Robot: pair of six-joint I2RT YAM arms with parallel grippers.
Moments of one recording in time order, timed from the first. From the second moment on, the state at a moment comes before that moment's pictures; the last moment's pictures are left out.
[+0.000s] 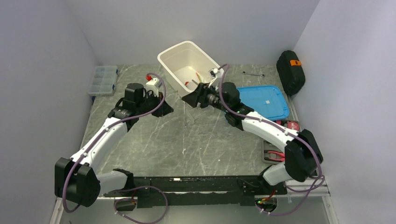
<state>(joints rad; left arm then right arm) -0.31 1.20 0.92 -0.26 0.52 -0.26 0.64 1.42 0.98 0.33 -0.28 0.66</state>
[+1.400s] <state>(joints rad) -0.31 1.08 0.90 -0.26 0.55 -0.21 0.74 1.51 1.12 0.24 -0.20 0.54</state>
